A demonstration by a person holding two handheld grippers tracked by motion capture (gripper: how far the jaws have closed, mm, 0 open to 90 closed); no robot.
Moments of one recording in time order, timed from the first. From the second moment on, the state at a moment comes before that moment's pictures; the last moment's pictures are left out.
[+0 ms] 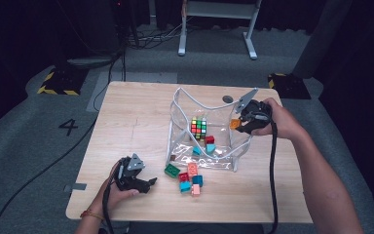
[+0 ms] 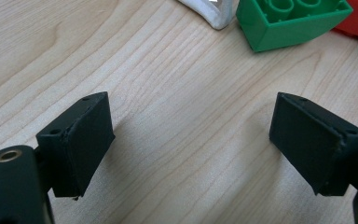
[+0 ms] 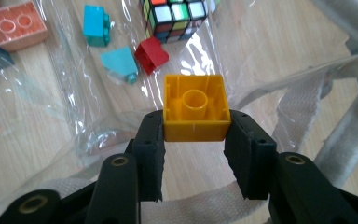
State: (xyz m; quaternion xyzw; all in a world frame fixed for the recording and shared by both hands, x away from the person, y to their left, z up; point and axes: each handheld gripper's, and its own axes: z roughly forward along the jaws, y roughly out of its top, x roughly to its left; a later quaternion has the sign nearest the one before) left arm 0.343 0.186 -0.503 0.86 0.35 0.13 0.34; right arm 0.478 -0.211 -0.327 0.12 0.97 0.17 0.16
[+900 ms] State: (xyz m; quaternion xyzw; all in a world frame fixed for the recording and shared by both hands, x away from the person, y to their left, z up) left arm 0.343 0.186 -0.503 0.86 0.35 0.13 0.34; right arm 0.428 -0.267 -0.306 0.18 0.86 0.40 0.24
